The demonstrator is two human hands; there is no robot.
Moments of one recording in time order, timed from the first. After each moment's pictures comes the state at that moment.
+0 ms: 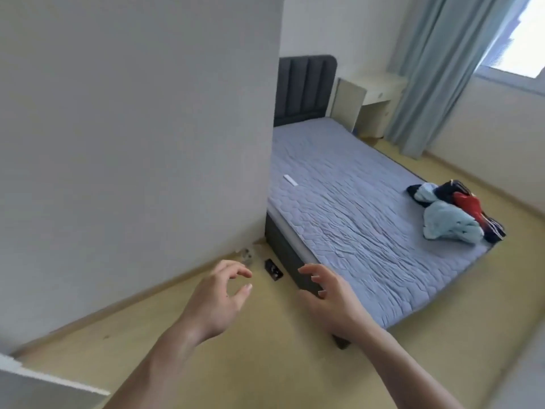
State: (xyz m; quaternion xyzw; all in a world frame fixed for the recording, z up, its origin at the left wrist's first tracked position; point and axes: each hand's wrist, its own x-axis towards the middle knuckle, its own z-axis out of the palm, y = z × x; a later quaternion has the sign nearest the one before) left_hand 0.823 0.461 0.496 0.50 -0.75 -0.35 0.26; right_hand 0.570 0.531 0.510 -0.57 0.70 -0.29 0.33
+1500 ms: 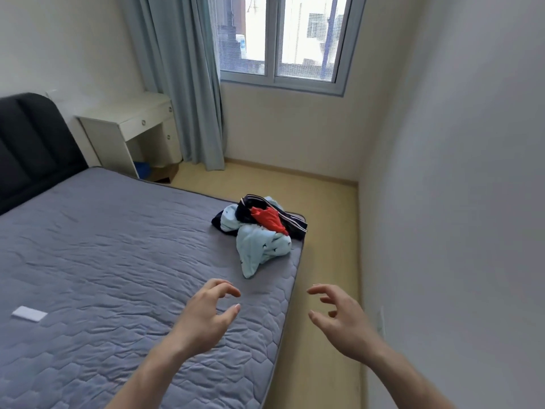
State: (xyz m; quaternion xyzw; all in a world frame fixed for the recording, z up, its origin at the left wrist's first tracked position) left_hand -0.053 0.270 0.485 0.19 -0.91 -0.37 0.06; right_hand -0.198 0.537 0.511 -0.27 0.86 -0.39 0.19
